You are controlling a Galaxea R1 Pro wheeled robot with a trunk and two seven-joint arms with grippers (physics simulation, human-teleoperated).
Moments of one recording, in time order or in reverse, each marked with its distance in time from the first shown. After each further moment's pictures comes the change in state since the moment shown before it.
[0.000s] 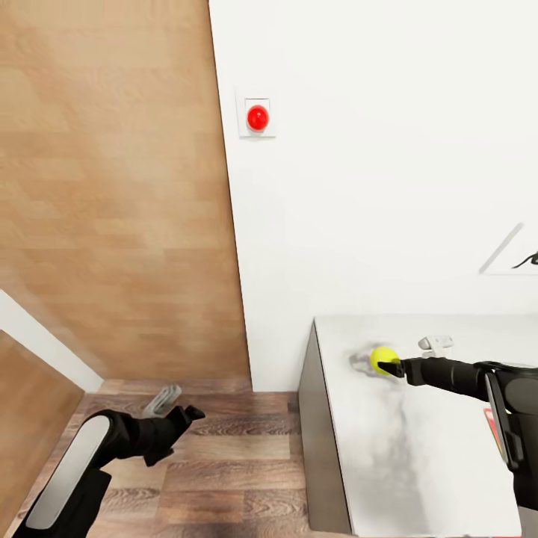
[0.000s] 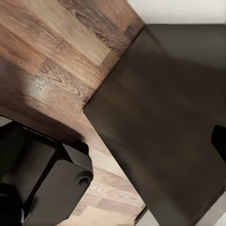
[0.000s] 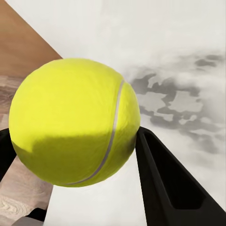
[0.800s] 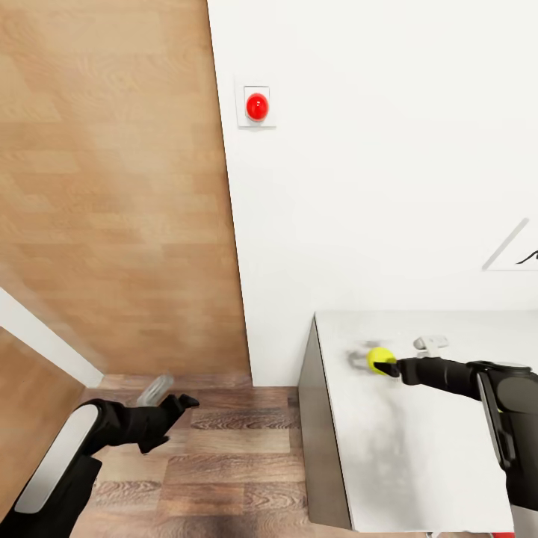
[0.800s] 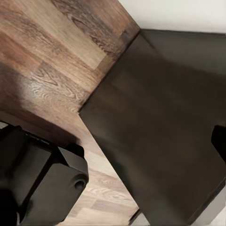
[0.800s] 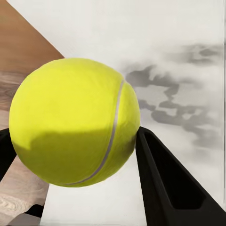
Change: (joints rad) left arm -0.042 0.052 0.012 0.009 0.075 0.001 0.000; right arm -0.004 0.017 0.019 0.006 0.001 0.000 -0.039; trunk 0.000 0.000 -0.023
